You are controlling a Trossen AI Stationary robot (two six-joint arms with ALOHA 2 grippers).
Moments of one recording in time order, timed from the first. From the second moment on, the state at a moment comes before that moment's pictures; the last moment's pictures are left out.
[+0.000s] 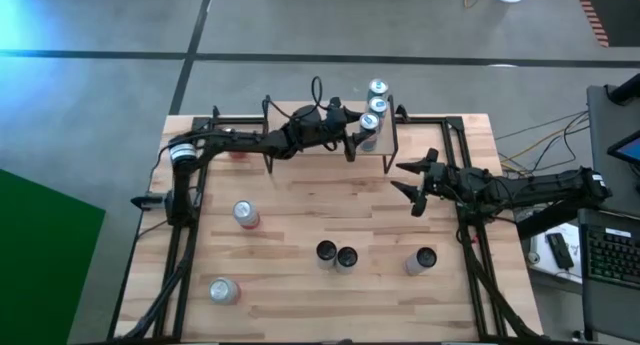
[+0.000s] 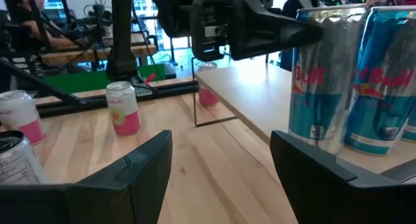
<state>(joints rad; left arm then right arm) 0.36 1.98 1.36 0.68 0.13 0.01 0.02 0.55 0.25 0.24 0.34 0.06</state>
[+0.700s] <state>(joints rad) 0.38 2.04 1.58 0.37 0.22 0.00 0.02 0.55 0.25 0.13 0.34 0.13</state>
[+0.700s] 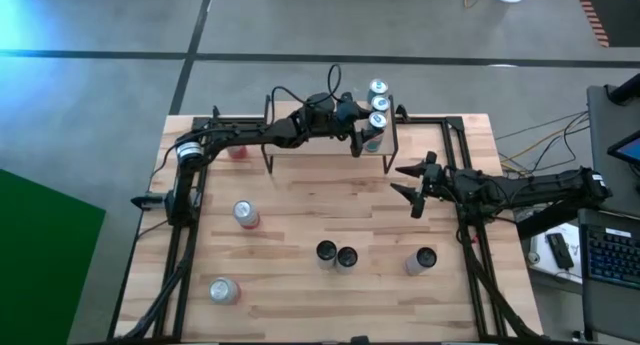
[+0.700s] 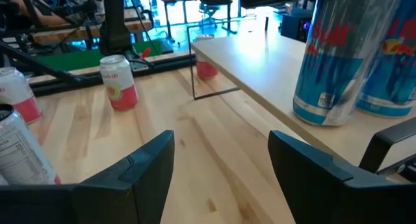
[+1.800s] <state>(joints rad) 0.35 2.04 1.57 0.41 0.15 0.05 0.02 0.55 0.25 0.13 0.34 0.12</state>
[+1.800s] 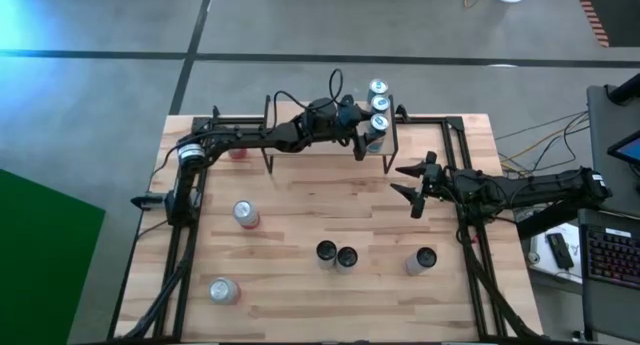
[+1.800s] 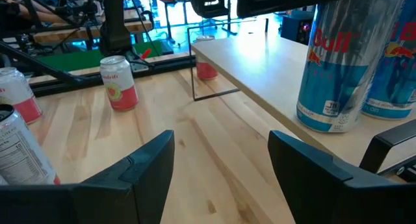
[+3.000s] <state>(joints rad) 0.34 2.03 1.63 0.40 0.15 0.13 0.02 0.55 0.25 0.11 0.34 0.11</state>
